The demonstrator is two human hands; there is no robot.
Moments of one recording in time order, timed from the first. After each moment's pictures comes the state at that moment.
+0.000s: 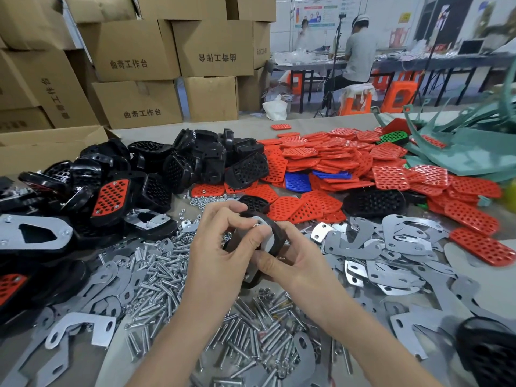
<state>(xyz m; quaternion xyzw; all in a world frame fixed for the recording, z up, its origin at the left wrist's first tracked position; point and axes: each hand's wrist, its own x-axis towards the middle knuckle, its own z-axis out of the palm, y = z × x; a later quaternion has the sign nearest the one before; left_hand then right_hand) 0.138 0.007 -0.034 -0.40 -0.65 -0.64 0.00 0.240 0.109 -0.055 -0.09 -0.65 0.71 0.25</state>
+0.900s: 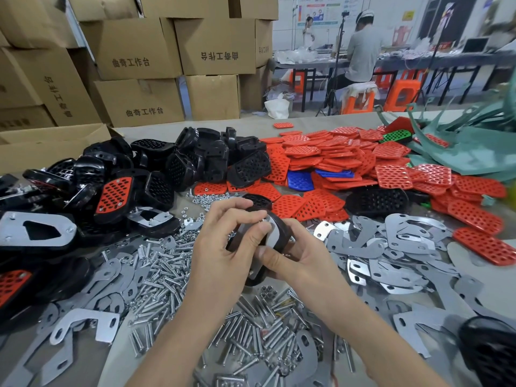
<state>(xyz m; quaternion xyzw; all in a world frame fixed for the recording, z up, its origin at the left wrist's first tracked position) 0.135 0.007 -0.037 -0.43 -0.65 -0.63 0.03 0.239 0.110 -0.053 -0.09 -0.65 0.71 0.25</state>
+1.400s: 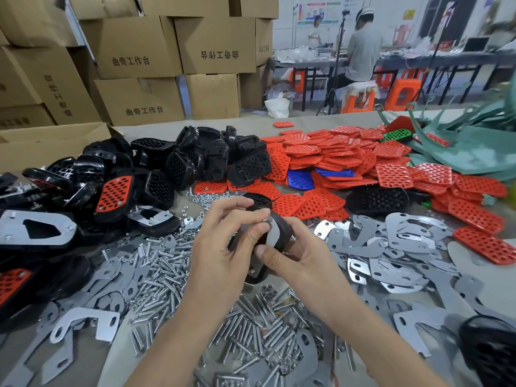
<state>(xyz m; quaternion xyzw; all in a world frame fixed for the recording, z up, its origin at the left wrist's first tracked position) 0.132 0.005 -0.038 -0.47 -0.66 -0.59 0.07 0.239 0.110 -0.055 -0.10 -0.68 0.68 0.26</state>
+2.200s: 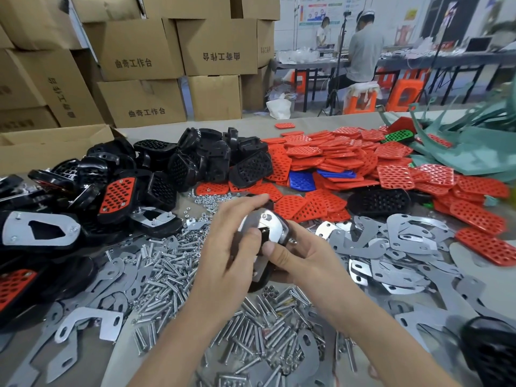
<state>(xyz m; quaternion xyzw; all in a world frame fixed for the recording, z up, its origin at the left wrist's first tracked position) 0.137 -0.001 -0.037 -0.47 -0.63 -0.61 -0.04 0.243 0.109 -0.045 -0.07 -0.58 0.78 0.21</state>
